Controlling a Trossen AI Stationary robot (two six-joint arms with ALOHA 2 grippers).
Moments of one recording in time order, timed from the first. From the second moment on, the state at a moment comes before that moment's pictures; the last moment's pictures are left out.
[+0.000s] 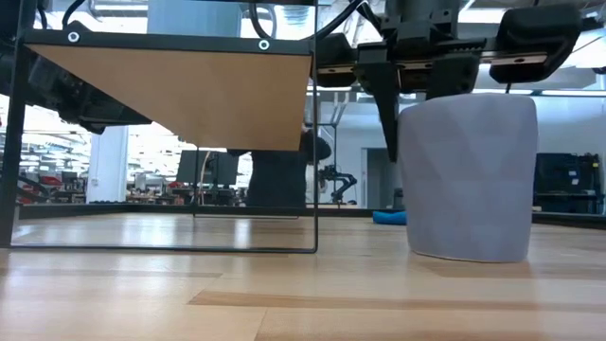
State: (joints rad) left arm -0.31 0.23 0.07 -0.14 -0.64 -0.21; right arm 0.36 2.01 1.60 -1.04 0.00 2.27
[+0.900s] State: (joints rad) left arm -0.31 0.23 0.07 -0.14 -0.64 -0.21; right arm 0.37 2.00 1.78 -1.29 0.07 2.24
